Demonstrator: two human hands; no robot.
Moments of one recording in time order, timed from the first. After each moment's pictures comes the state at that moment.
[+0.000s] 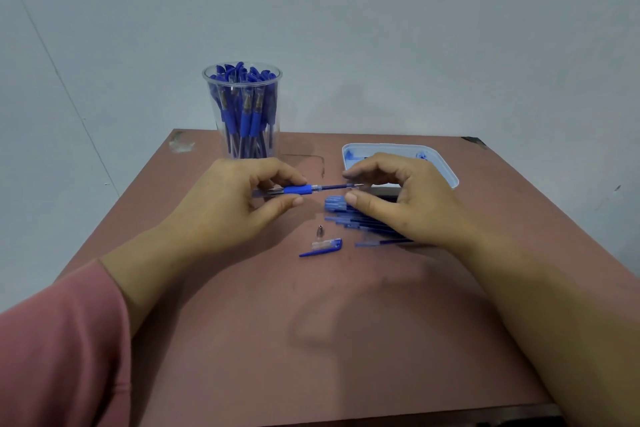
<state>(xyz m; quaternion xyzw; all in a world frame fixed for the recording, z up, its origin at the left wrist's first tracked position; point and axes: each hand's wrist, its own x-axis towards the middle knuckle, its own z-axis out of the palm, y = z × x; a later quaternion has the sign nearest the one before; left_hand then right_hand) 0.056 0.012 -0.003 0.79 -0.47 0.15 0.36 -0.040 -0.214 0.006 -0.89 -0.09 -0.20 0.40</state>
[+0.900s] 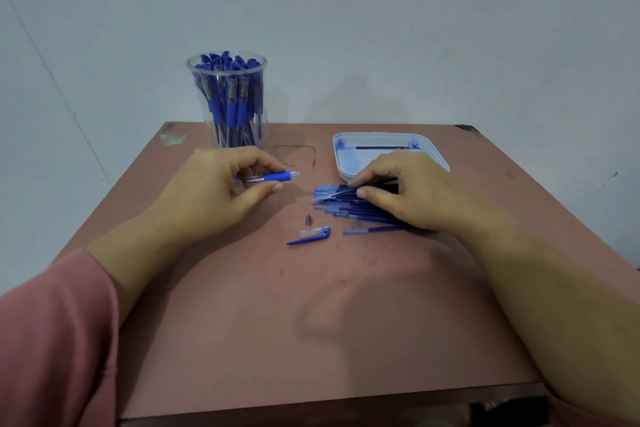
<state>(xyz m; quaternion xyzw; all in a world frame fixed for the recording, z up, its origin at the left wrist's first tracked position) 0.064 0.013 -0.009 0.81 -0.44 0.17 0.34 -0.035 -0.248 -0.002 -0.96 -0.05 -0.14 0.24</state>
